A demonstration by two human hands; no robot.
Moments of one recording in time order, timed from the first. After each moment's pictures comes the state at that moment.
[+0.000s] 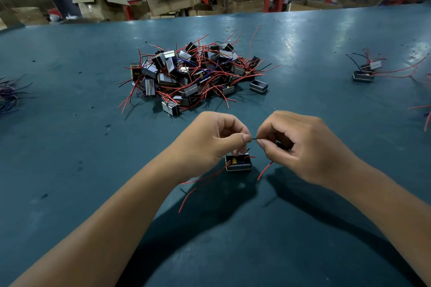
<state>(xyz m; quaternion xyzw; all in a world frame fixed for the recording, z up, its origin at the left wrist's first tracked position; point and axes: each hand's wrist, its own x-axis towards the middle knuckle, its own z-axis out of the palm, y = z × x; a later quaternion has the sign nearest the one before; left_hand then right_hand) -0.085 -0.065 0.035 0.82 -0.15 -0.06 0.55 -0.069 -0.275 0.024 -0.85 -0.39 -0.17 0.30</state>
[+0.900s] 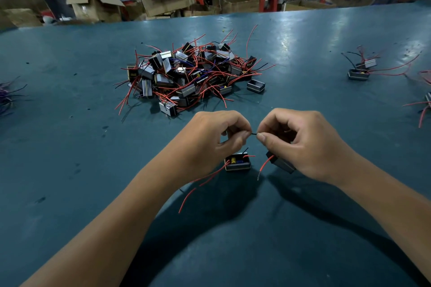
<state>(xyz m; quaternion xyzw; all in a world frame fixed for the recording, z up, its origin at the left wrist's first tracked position) -0.085 -0.062 0.035 0.88 -0.29 0.13 0.35 -0.070 -0.274 0.023 -0.83 -0.31 -0.08 0.45</state>
